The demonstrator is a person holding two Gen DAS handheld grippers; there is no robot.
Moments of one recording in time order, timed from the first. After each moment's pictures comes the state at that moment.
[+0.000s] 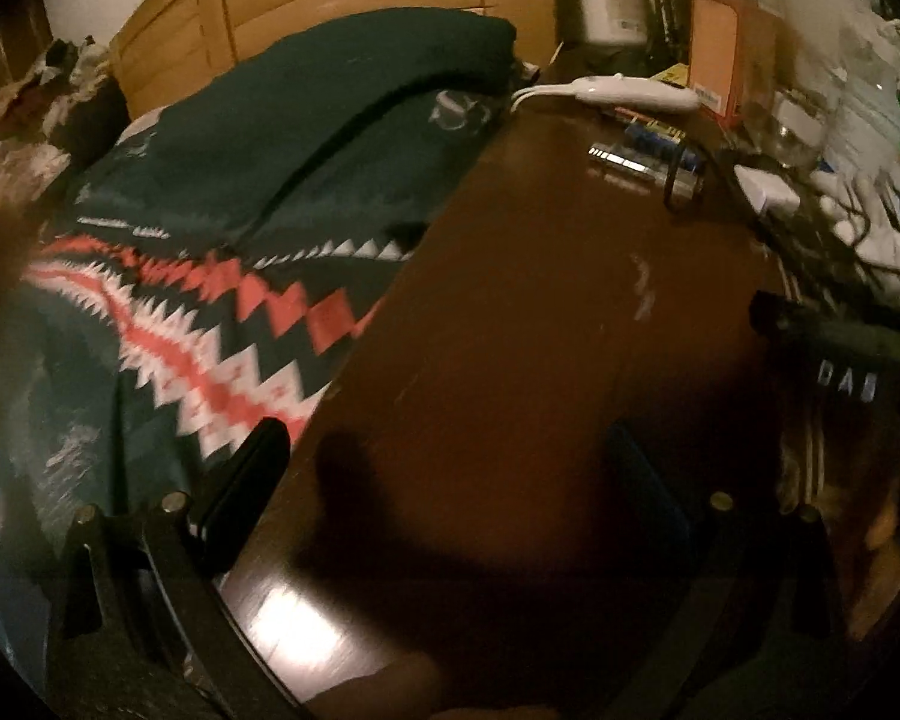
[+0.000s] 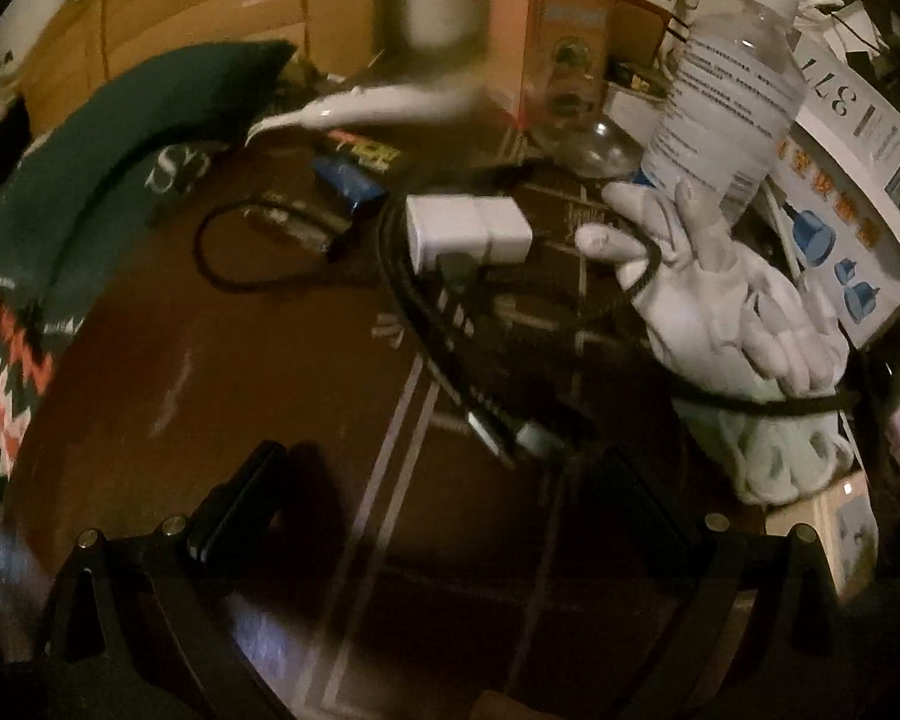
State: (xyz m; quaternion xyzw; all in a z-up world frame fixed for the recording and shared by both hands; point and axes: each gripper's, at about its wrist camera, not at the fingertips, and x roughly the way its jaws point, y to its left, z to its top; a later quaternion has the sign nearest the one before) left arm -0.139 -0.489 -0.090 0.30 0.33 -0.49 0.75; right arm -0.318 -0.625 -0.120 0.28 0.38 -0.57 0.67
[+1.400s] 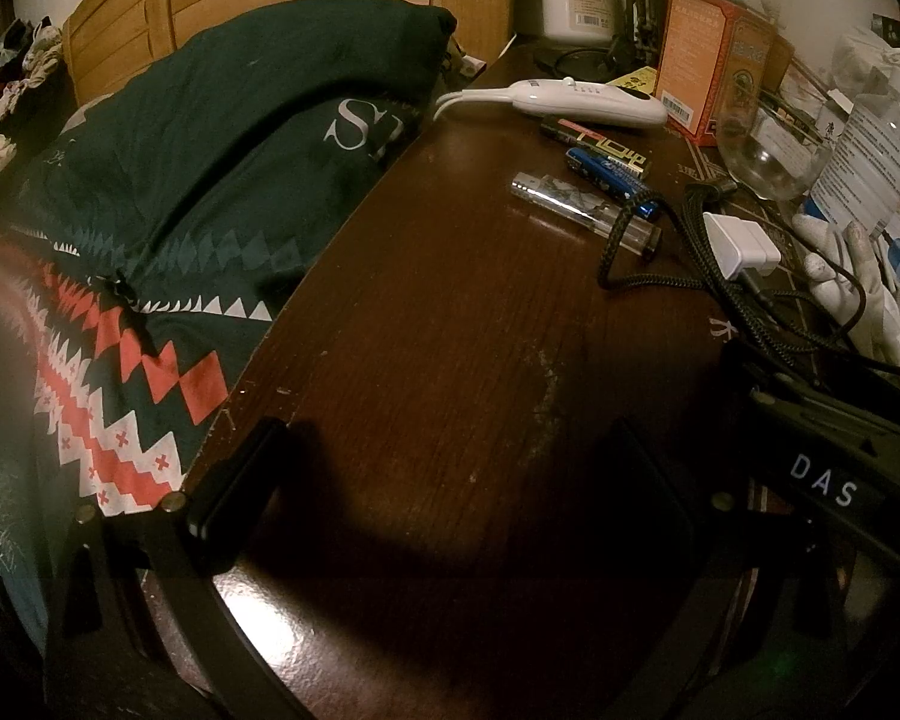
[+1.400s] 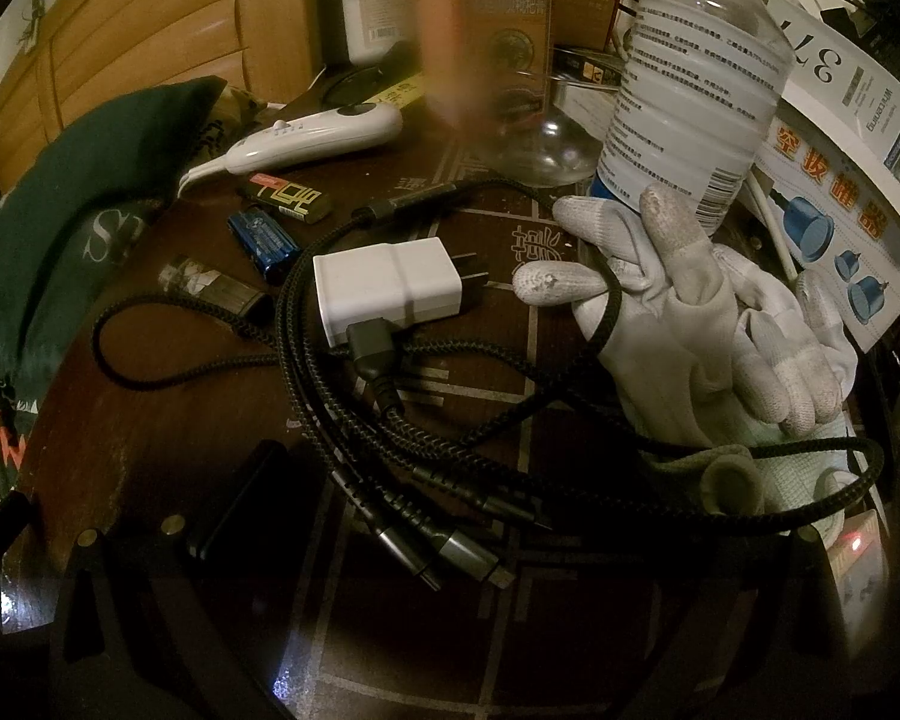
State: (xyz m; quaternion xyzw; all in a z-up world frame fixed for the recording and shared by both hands) left arm -0.154 -0.557 -0.105 0.28 0.36 -0.52 0.71; right arm -0.333 -0.667 -0.123 0.31 0.35 -0.59 0.66
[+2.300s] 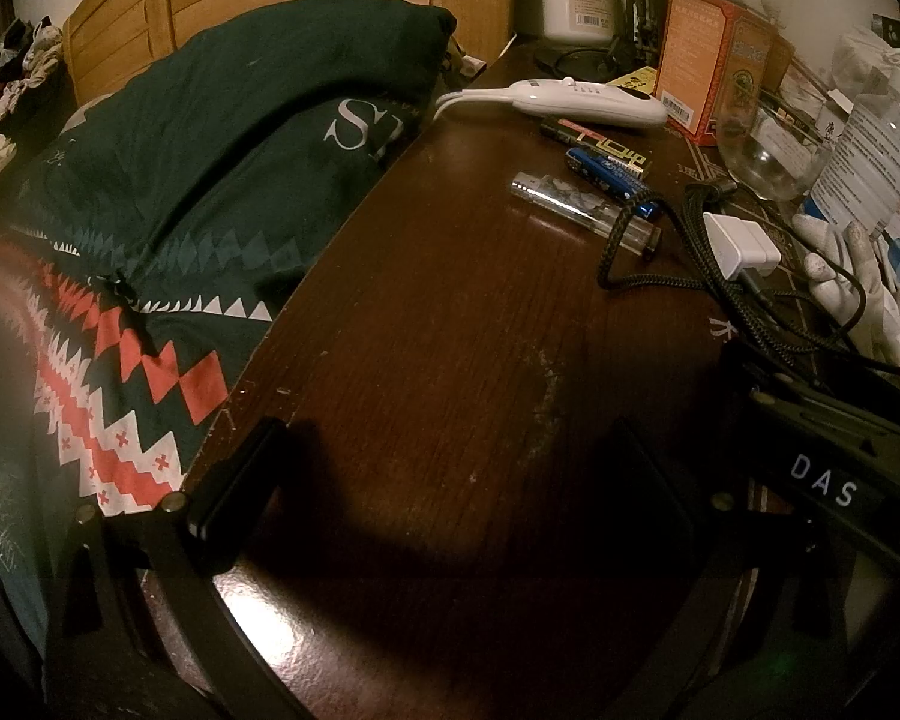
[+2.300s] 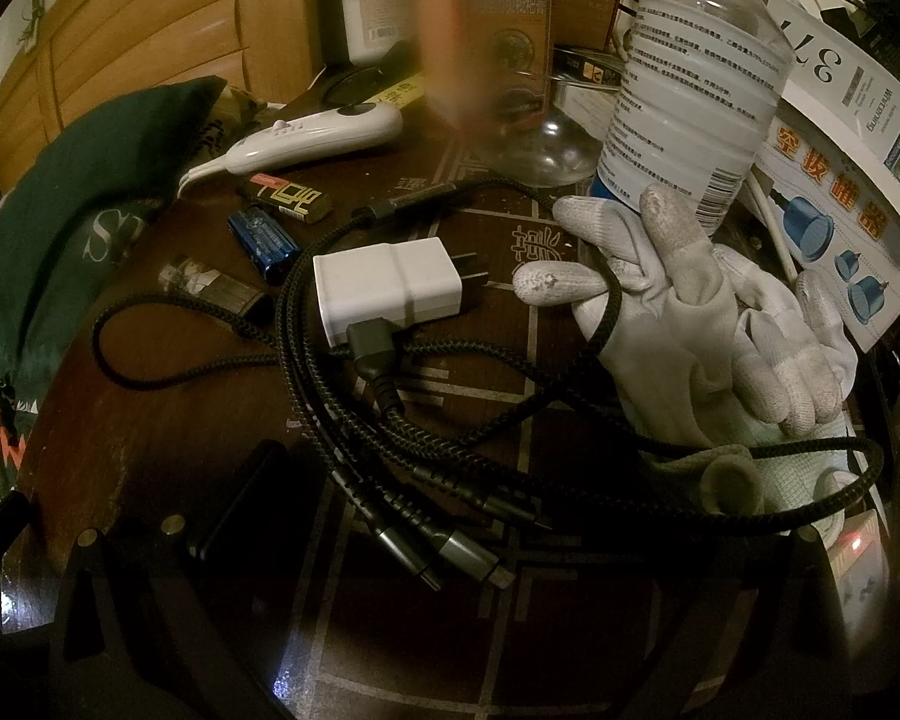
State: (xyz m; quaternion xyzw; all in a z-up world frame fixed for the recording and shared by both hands) left arm -0.154 -0.556 -0.104 0.28 0.37 -0.53 0.71; right arm -0.333 -0.668 -0.123 0.31 0.35 -0.59 0.66
